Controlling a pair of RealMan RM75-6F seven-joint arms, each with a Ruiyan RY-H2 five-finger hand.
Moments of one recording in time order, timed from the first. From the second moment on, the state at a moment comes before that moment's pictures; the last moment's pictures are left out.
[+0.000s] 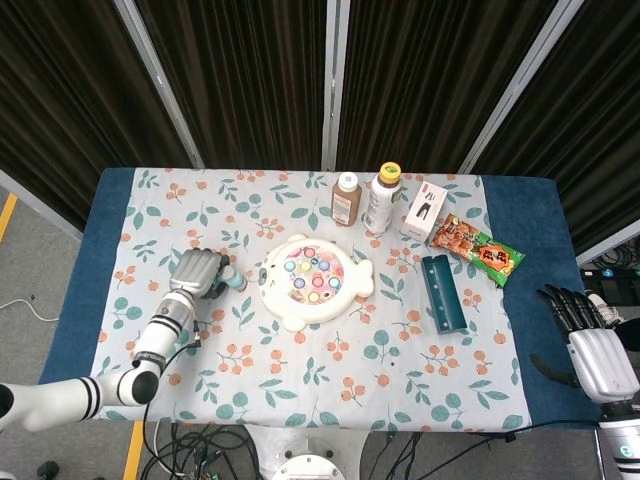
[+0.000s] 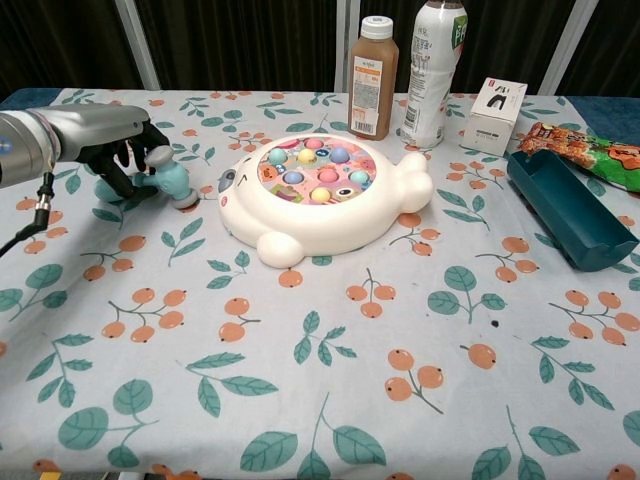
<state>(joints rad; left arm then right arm) -0.82 -1.54 -0.14 -1.39 0.80 0.89 0.44 0.12 -1.01 0.01 -1.60 -1.62 1.47 0.18</state>
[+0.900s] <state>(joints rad) -0.78 -1.49 -0.16 -1.36 1.08 0.88 0.16 0.10 -1.01 0.00 -1.62 -1.62 1.49 0.16</state>
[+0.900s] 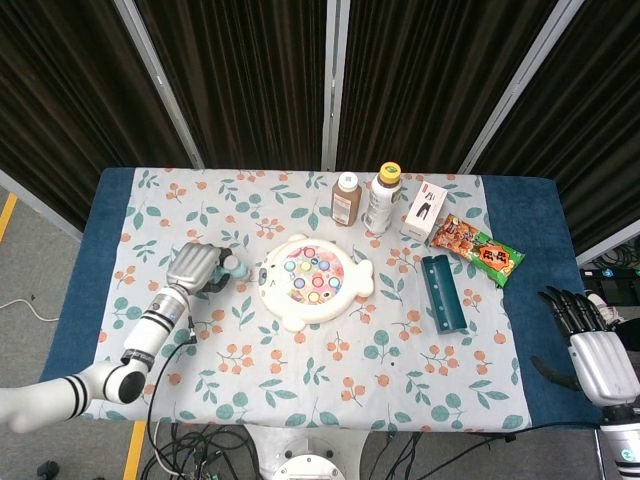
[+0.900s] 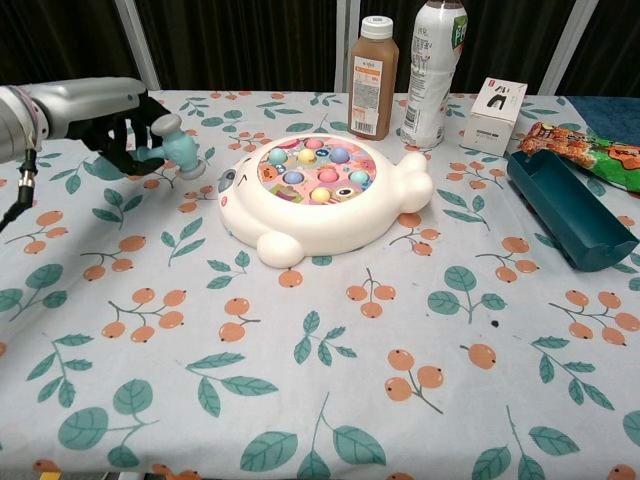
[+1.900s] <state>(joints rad) -1.02 -1.45 -0.20 -1.37 1.24 0.65 0.17 0.08 -1.00 0.00 -1.63 -1.62 1.51 0.16</state>
